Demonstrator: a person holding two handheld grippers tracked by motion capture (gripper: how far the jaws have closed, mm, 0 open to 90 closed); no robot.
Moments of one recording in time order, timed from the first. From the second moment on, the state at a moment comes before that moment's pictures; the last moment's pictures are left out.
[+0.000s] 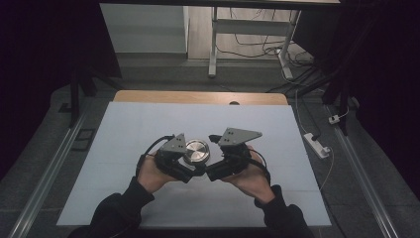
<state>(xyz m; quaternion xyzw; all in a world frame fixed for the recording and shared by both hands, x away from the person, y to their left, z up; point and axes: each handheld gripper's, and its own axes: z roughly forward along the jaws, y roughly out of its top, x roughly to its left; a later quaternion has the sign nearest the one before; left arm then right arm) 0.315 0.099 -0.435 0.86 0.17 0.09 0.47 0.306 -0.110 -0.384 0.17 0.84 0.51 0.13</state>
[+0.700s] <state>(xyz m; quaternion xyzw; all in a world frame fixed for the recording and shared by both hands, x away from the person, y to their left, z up) 0.295 0.091 -0.426 0.87 -0.05 -0.03 0.49 0.303 -0.118 -0.387 -0.04 0.85 0.53 -0.06</state>
